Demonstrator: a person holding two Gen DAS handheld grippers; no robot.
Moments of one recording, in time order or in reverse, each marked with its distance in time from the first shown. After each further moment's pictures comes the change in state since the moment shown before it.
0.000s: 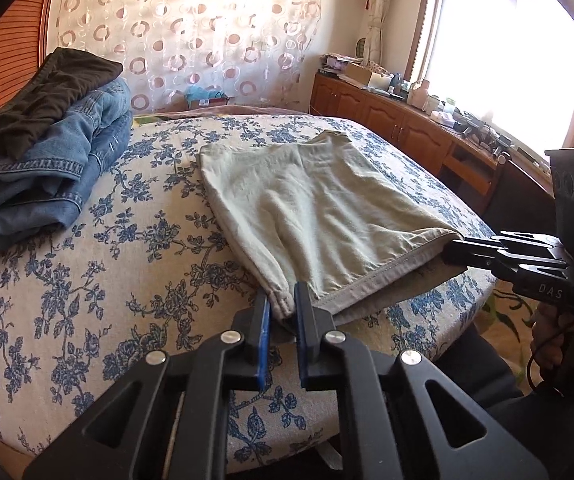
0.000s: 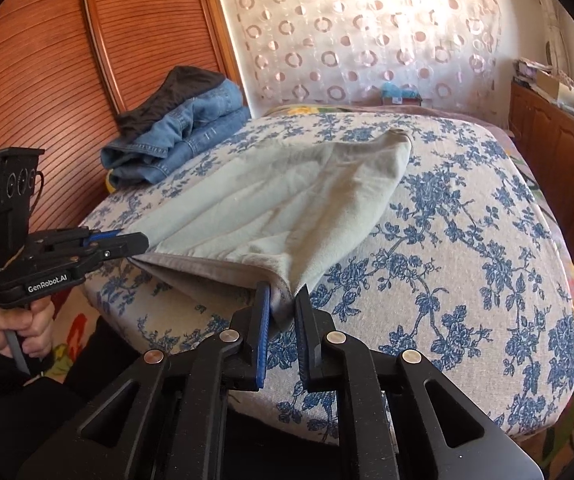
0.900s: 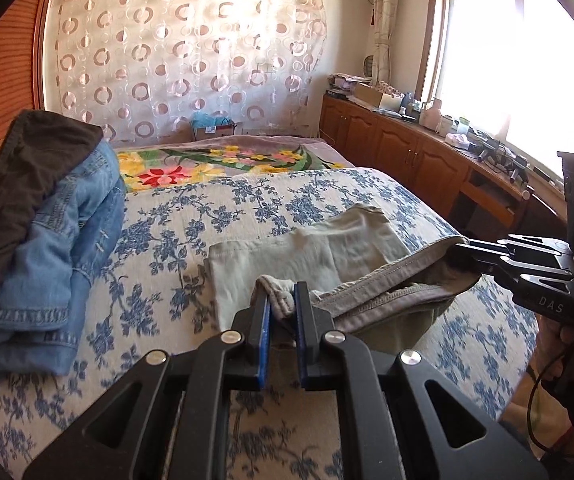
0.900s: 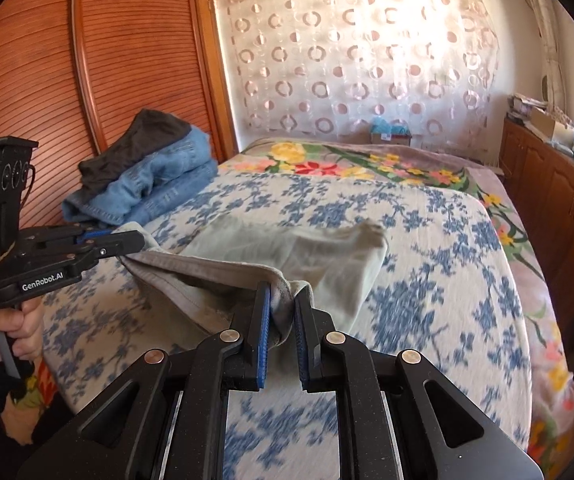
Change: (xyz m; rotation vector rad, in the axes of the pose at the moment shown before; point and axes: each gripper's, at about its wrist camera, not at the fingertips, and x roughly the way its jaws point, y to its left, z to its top) left arm 0.059 0.023 0.108 0.016 -0.059 0.035; right arm 0.035 -0.037 0.092 -0.065 -0.083 -0.078
